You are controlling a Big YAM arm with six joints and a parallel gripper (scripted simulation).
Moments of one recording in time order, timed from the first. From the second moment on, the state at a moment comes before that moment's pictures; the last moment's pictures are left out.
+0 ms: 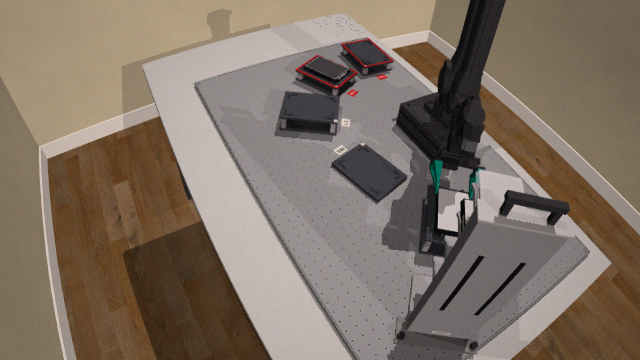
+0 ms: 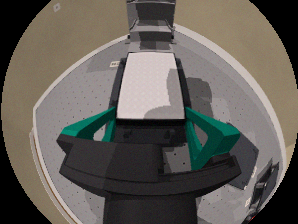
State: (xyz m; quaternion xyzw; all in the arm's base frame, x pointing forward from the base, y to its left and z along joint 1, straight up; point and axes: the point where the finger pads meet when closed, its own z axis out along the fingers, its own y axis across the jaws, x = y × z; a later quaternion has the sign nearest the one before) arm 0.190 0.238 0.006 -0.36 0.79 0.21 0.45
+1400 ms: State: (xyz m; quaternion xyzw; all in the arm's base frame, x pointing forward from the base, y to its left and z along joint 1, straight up) arm 0.190 0.238 0.006 -0.36 0.79 0.21 0.45
